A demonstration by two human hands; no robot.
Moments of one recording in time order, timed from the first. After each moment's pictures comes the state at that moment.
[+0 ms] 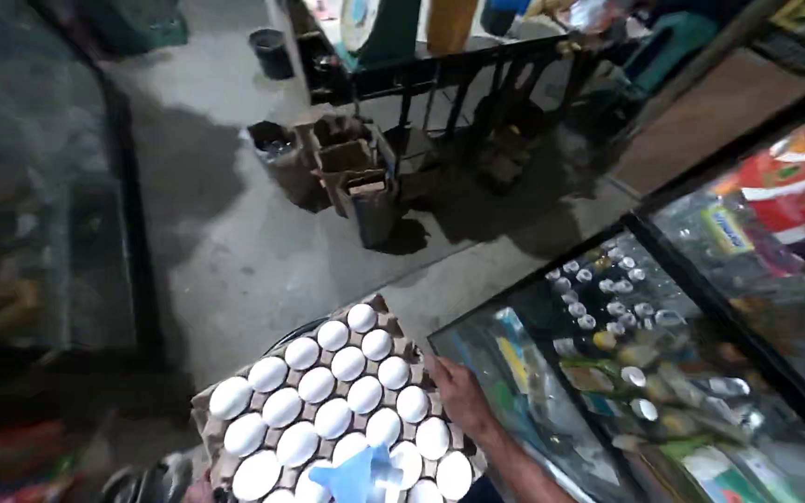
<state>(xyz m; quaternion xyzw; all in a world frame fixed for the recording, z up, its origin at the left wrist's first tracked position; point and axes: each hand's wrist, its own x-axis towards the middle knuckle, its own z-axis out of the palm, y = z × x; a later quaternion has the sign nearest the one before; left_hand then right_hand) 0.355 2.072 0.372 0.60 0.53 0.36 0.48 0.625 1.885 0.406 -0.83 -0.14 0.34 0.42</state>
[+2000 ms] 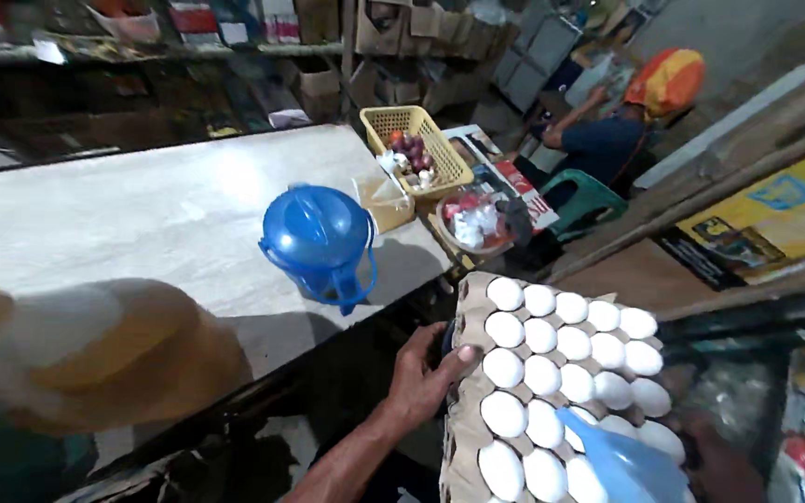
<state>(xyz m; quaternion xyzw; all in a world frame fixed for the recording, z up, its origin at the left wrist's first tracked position) 1.706 2.095 0.505 0.63 0.06 0.10 0.77 1.735 1.760 0.599 -0.92 0.19 -0.02 0.34</state>
